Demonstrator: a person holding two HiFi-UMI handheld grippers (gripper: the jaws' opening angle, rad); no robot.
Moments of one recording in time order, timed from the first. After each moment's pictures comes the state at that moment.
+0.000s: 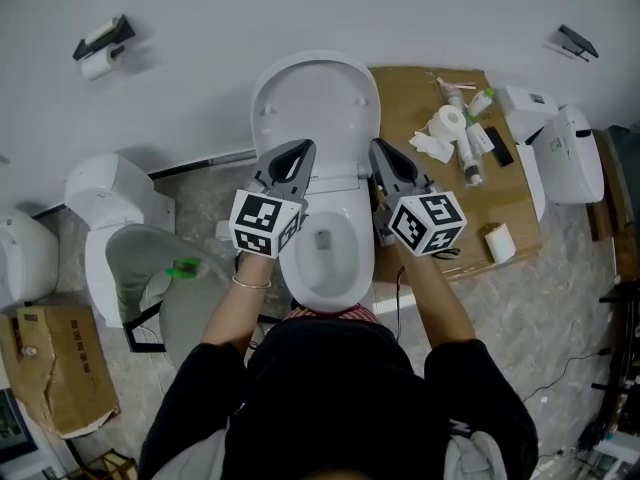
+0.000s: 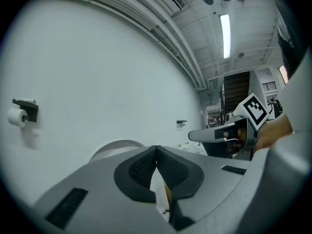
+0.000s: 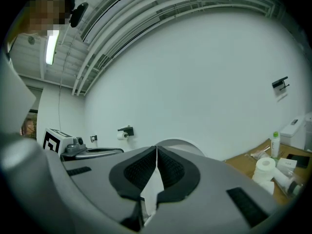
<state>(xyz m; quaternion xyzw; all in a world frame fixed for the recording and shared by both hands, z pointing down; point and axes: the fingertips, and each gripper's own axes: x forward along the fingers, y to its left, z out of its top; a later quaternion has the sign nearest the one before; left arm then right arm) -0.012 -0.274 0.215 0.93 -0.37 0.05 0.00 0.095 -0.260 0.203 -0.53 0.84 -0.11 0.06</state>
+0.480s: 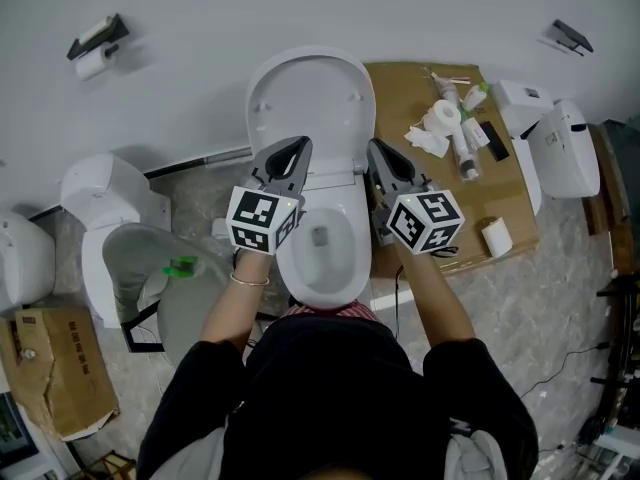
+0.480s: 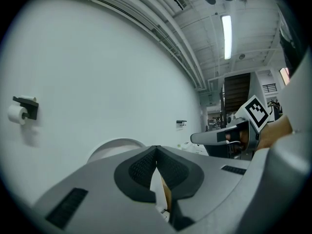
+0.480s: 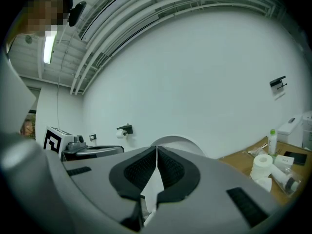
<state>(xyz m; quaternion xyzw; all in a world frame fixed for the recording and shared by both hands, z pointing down) -0.009 -0.271 0.216 0.93 -0.37 0.05 0.01 0.100 -0.252 0.211 -0.53 0.84 -0.12 0.05</state>
